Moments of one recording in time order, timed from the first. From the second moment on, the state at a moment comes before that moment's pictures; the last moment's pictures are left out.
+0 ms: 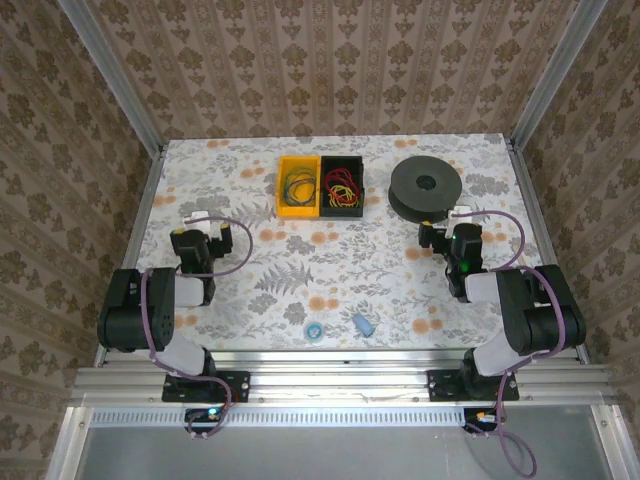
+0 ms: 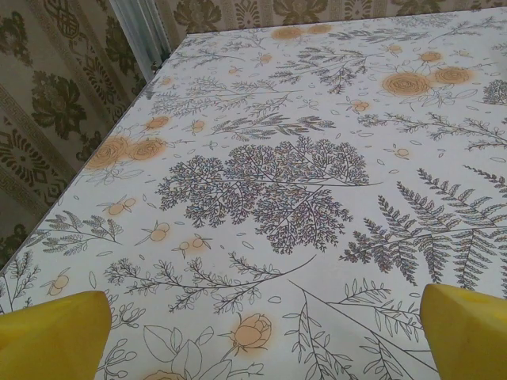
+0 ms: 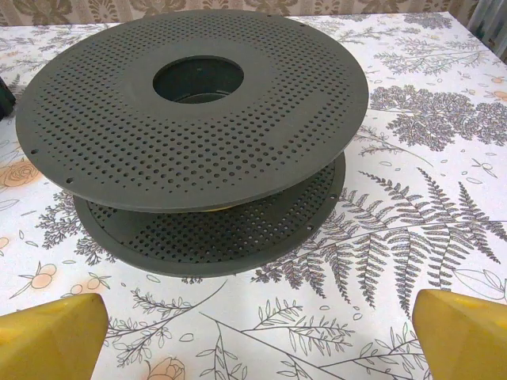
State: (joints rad) left arm -0.04 1.55 0.36 0.84 -0.19 0.07; right arm 0.04 1.53 0.39 0.74 0.15 0.05
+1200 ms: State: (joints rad) left arm -0.05 1.55 0.37 0.82 -0.17 0.07; right arm 0.02 1.52 0.40 0.72 0.14 0.05
